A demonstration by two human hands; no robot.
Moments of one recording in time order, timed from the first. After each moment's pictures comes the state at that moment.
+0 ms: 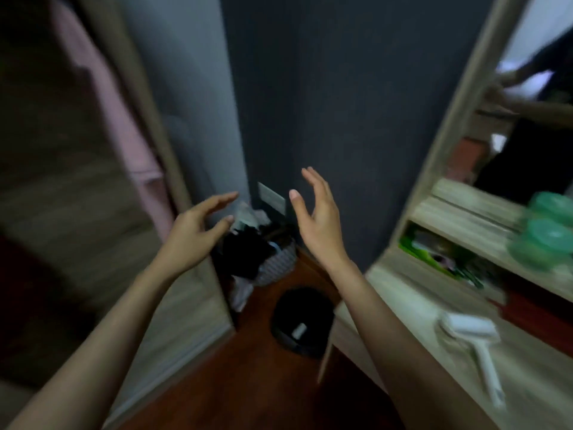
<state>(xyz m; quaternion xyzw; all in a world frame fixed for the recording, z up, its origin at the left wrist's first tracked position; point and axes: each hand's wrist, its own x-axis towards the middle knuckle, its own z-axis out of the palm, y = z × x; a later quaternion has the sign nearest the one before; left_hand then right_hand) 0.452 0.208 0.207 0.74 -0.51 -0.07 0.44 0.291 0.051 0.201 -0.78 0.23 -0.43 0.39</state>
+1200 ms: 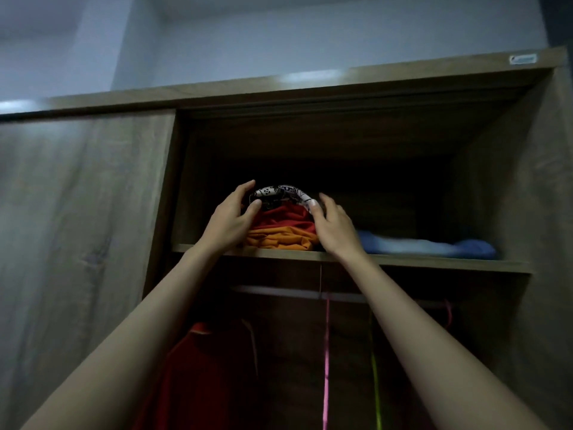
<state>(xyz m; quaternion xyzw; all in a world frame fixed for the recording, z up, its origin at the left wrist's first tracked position) 0.835 0.469 0.639 0.76 -0.24 0.49 0.36 0.839 0.259 0.638 -0.79 -0.22 -0.45 0.35</state>
